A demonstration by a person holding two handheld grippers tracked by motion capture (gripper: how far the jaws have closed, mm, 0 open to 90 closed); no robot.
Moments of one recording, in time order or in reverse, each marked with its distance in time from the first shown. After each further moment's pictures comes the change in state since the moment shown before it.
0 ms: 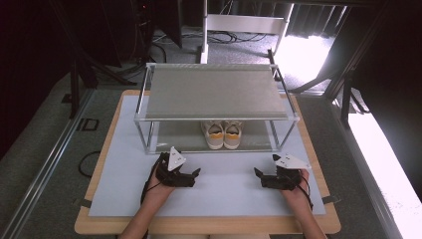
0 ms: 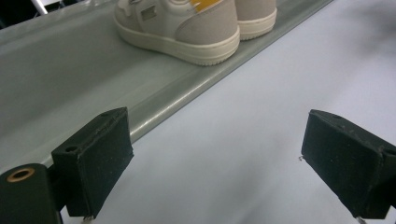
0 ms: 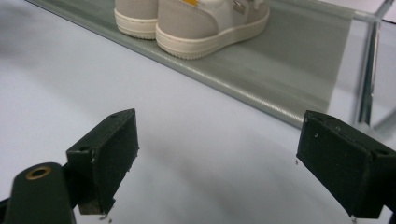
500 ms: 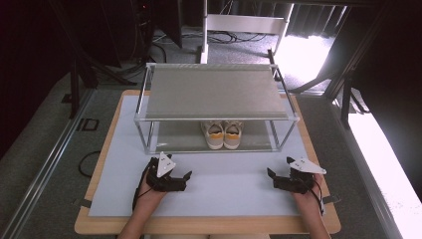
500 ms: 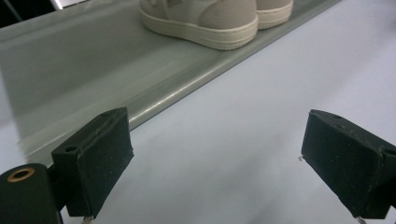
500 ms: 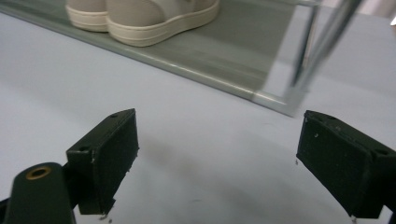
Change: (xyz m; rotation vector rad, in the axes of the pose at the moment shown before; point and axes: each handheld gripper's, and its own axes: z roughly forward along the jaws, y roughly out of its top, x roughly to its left) left arm 0.009 -0.021 -0.018 -0.029 0.046 -0.025; right arm -0.024 -0.019 -0.020 -0.016 -0.093 0.067
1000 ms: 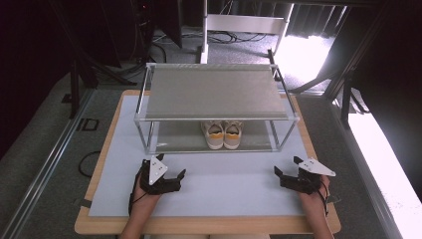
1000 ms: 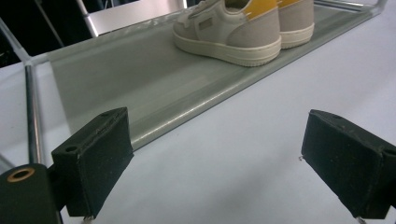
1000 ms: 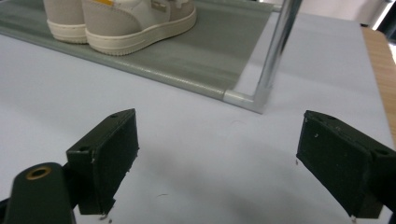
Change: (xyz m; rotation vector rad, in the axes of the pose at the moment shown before) left arm 0.003 -0.012 -0.012 -0.099 0.098 0.007; right arm -0.017 -0.009 -0.007 -0.052 -0.026 0.043
